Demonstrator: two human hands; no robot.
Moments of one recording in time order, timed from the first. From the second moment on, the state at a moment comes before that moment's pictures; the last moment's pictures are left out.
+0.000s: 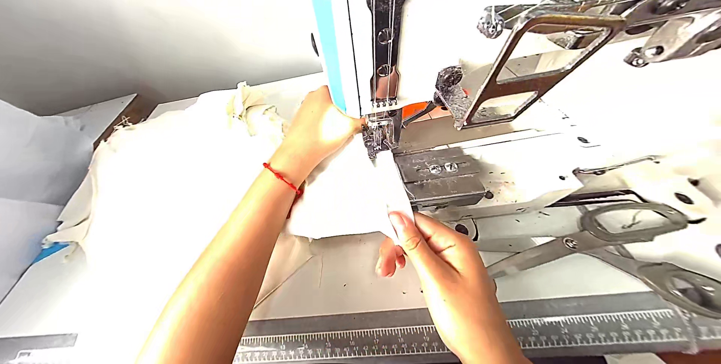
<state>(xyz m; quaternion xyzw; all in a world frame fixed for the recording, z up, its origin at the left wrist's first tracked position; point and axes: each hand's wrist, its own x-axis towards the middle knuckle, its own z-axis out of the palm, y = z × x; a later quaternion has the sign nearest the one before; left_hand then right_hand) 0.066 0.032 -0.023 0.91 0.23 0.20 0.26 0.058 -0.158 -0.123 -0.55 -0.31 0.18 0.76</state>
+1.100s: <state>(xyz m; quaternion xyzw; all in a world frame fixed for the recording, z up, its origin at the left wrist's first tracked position) -0.053 -0.029 -0.119 0.88 -0.07 0.48 -0.02 0.077 -0.172 -0.109 -0.55 -0.33 0.33 0.69</state>
